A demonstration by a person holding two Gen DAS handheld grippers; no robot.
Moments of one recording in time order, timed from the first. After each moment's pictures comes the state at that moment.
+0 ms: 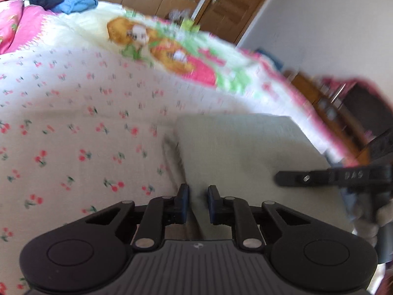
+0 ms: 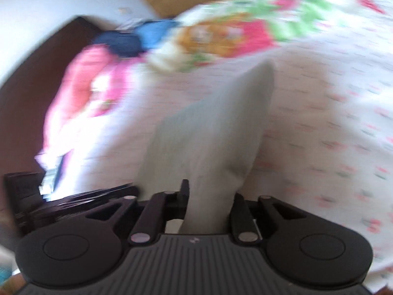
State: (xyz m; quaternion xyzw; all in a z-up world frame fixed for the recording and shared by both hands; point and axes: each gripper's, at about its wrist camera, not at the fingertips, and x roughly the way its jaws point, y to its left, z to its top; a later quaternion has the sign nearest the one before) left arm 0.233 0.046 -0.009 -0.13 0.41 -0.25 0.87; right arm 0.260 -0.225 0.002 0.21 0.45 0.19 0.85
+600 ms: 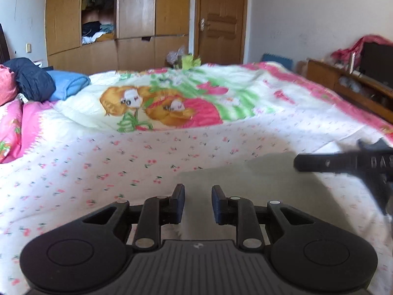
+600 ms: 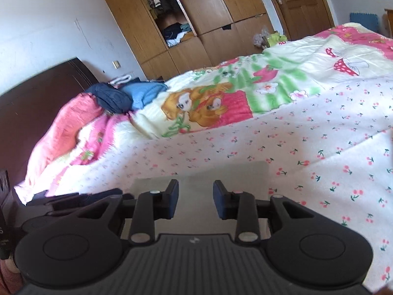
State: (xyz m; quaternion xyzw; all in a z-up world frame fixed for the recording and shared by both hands) left arm 0.247 -0.023 0.023 0.04 0.30 -0.18 0.94; right arm 0.246 -0.226 0.017 0.18 0.29 0.13 0.93
